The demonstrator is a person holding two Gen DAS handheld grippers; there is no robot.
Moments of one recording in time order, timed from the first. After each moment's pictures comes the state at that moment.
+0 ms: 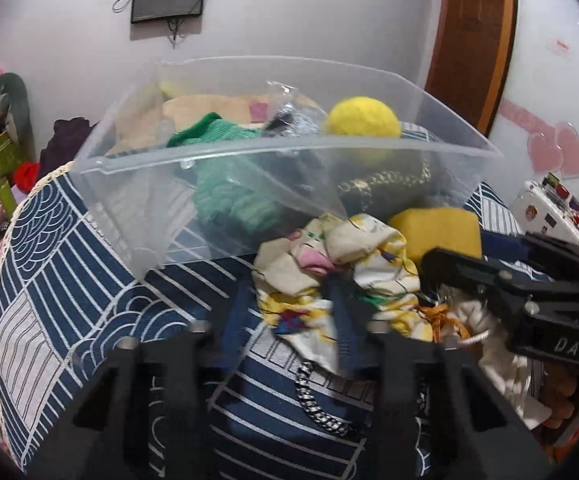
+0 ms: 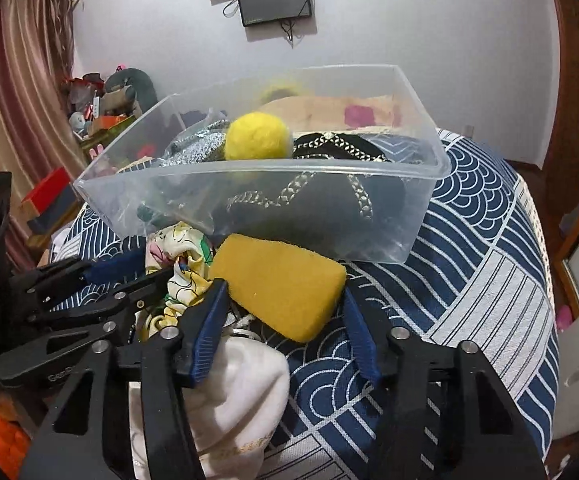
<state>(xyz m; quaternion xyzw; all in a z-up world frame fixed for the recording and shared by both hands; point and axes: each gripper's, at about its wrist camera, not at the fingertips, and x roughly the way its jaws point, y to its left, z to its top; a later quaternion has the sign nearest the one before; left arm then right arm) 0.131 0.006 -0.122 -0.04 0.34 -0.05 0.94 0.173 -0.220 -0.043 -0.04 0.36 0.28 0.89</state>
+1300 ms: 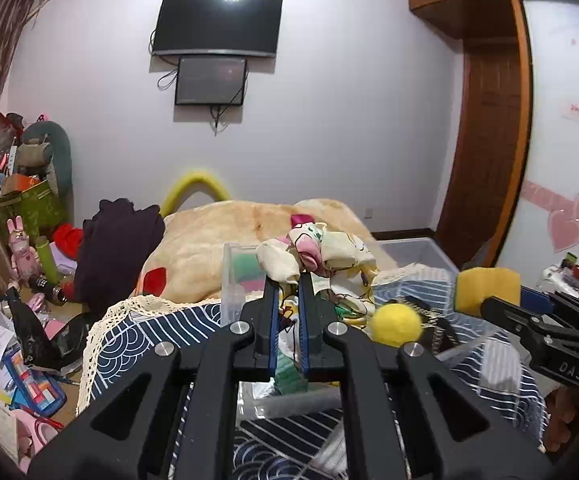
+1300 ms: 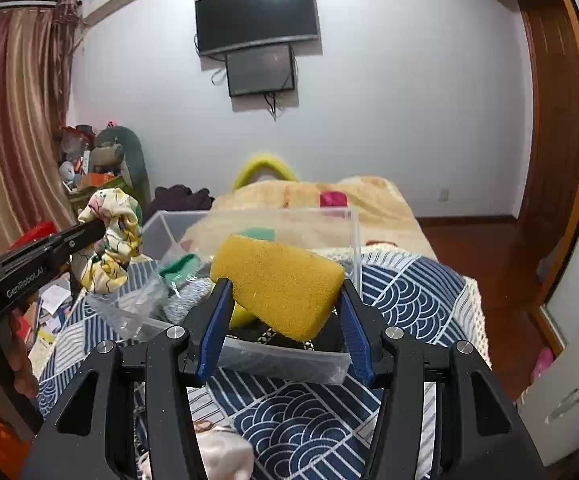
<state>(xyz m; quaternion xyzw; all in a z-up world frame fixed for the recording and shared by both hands) 0.133 0.046 -0.015 -0.05 0.20 0.03 0.98 0.190 -0.237 0.021 -0.02 0.26 0.25 0.93</state>
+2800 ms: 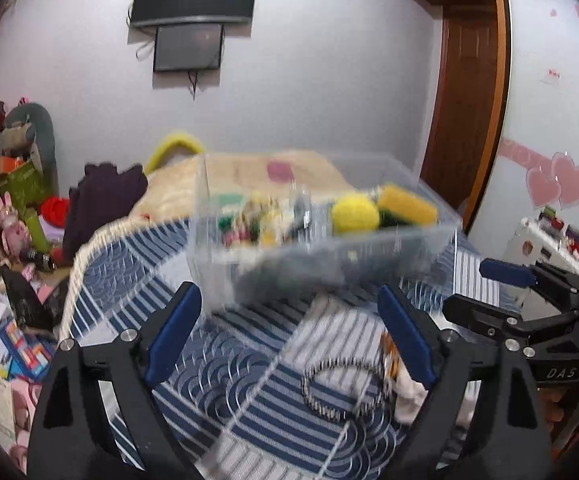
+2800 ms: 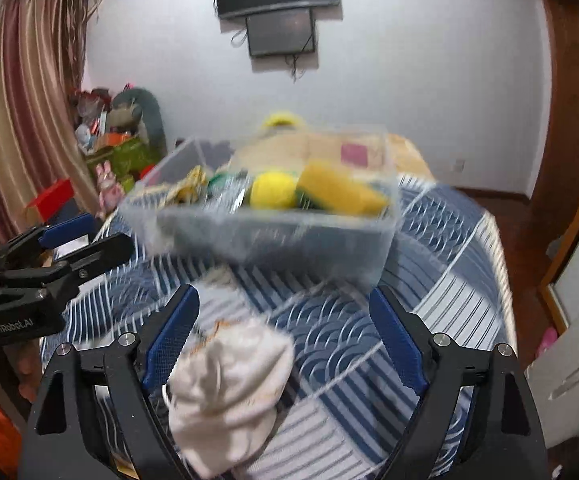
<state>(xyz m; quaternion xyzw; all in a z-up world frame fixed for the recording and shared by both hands) 0.071 0.016 -0.063 -0.04 0.27 -0.02 0.96 0.139 -0.236 -0.015 -0.05 0.32 0.28 0.90</state>
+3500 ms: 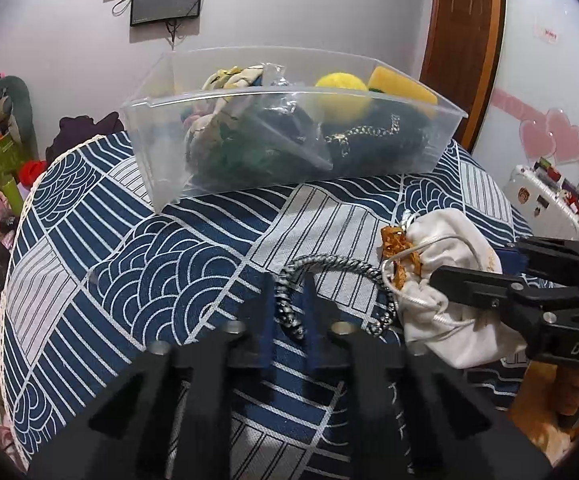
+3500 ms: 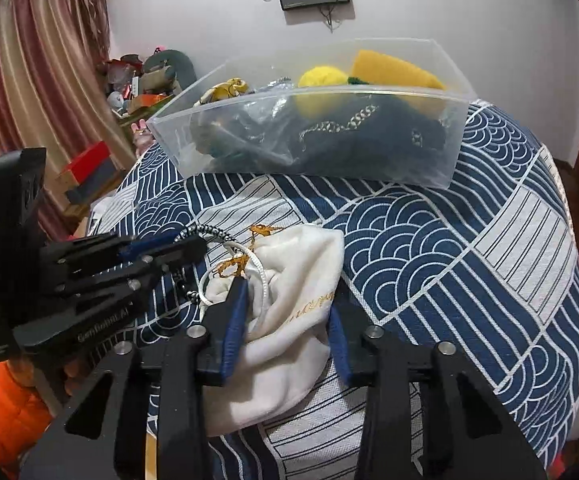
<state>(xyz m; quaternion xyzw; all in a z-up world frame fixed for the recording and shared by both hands) 0.072 0.005 -0.131 -0.04 0.34 -0.05 0.94 0.130 -0.230 -0.055 -0.04 0.38 0.35 0.86</state>
